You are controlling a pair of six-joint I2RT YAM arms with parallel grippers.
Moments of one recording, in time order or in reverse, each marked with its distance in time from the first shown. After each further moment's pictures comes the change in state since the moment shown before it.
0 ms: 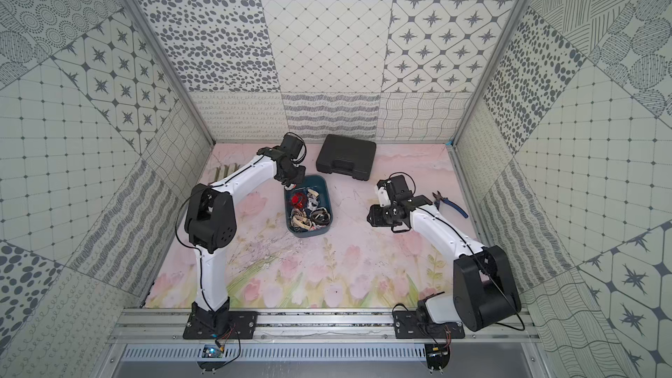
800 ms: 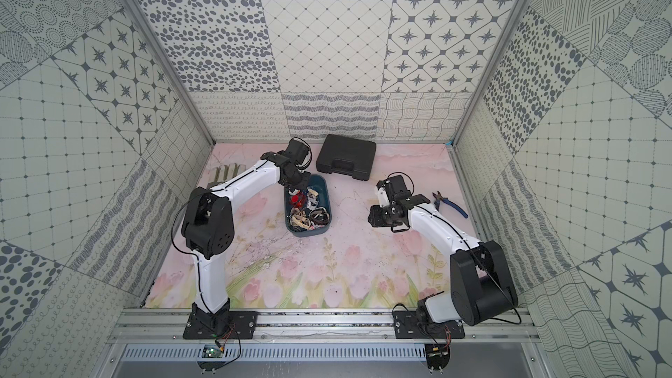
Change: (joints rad) left arm -0.067 -0.085 -0.091 0.009 0.008 0.023; right arm 0.002 0.033 0.005 0.000 0.026 -0.017
